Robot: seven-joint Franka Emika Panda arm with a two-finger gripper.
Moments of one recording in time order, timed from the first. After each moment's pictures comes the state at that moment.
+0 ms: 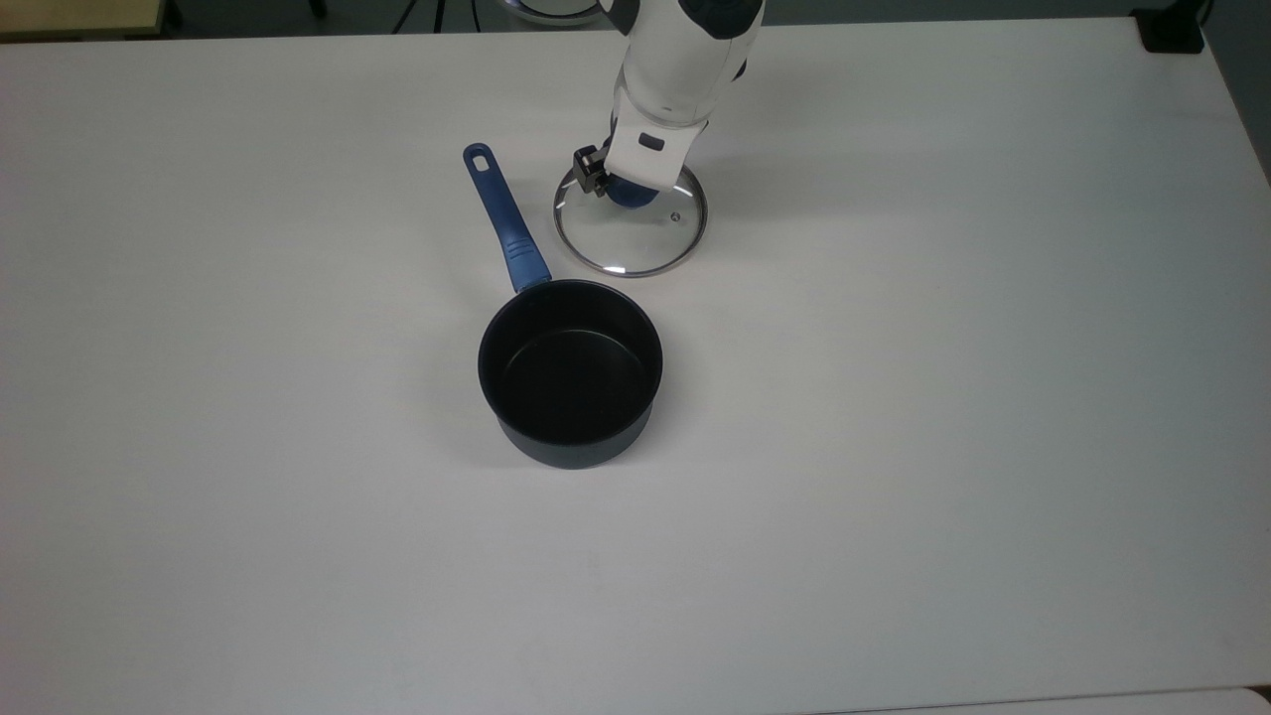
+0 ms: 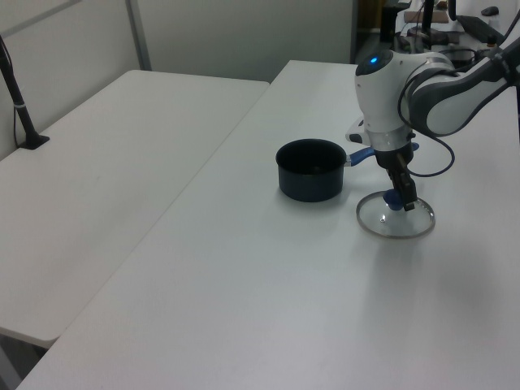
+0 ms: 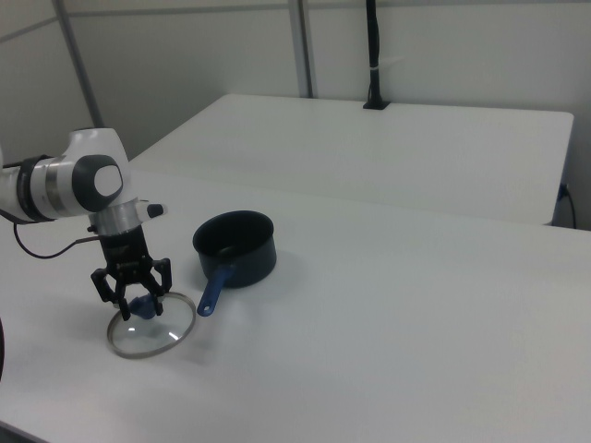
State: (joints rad) arm -0.01 0.12 0.30 -2.13 -0.19 1.98 -0.16
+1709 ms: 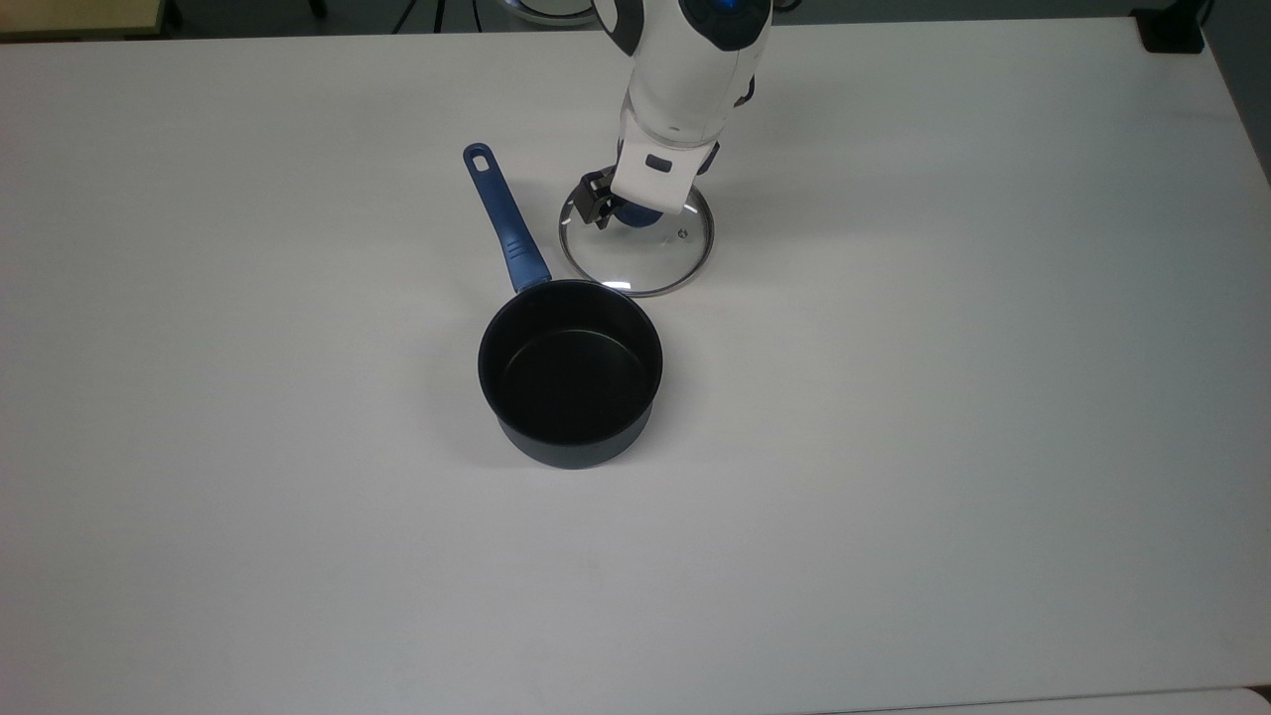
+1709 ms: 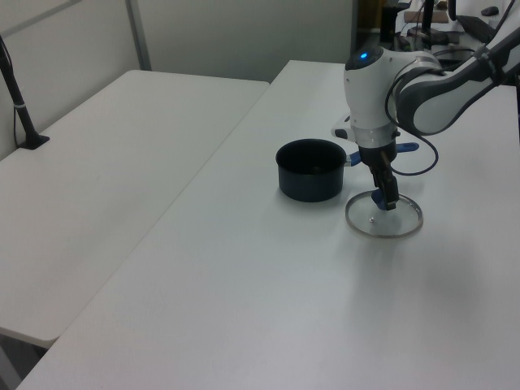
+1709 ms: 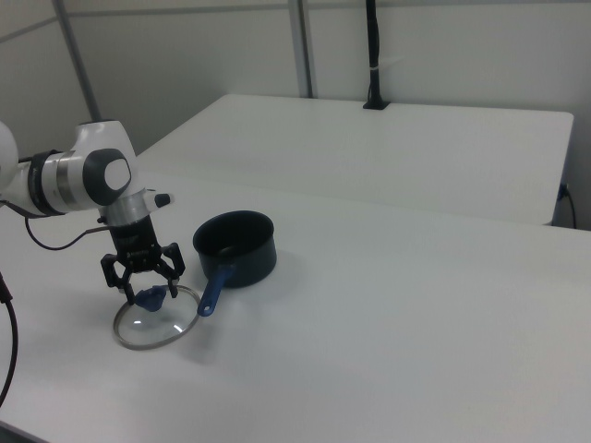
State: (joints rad) arm -0.01 0.19 0.30 -2.05 -0.21 2.03 -0.15
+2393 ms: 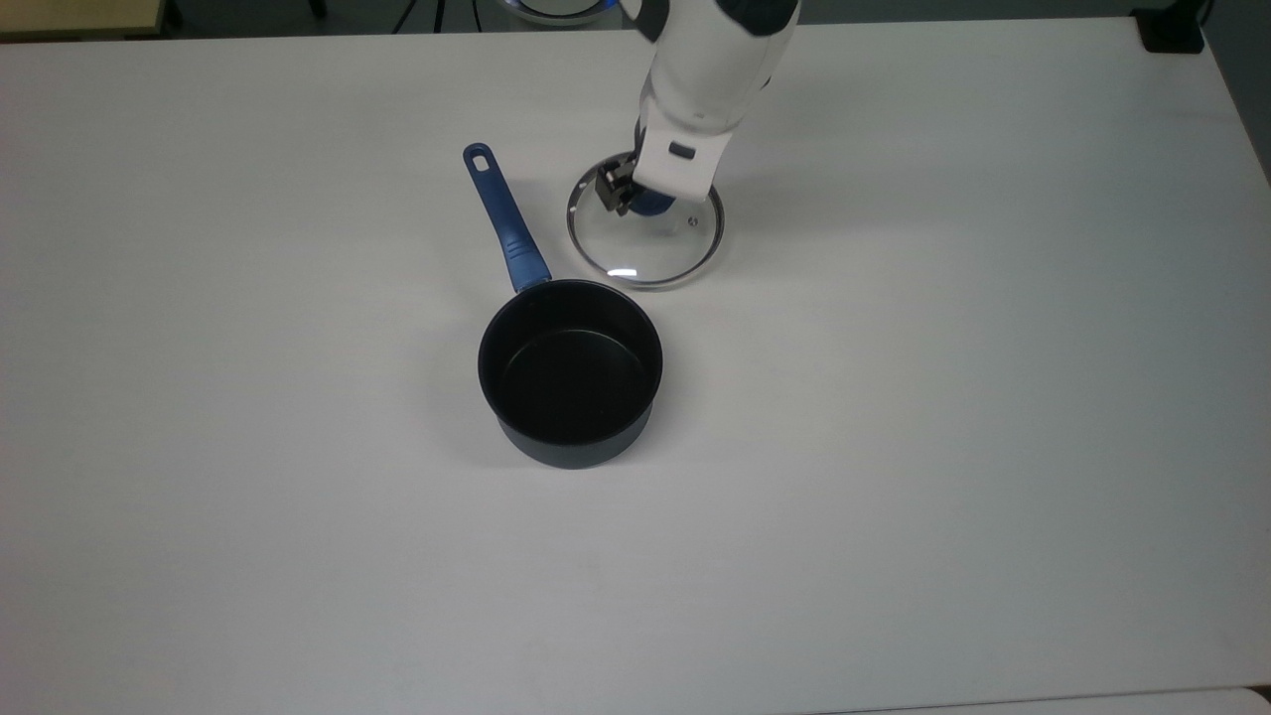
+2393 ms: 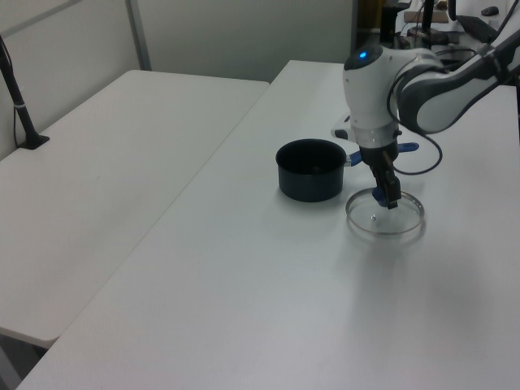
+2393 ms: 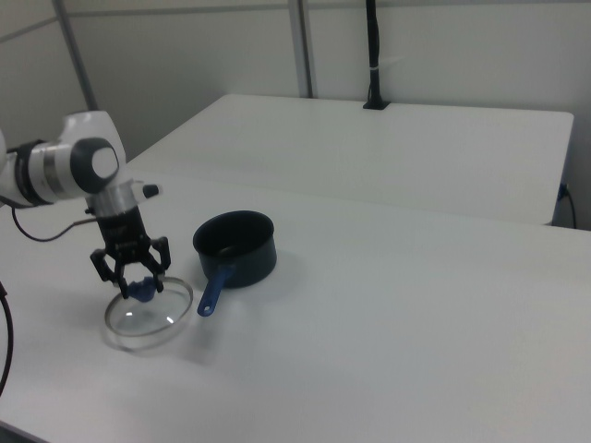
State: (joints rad) arm -0.01 0.17 0.33 -2.02 -0.22 1.96 -0.15
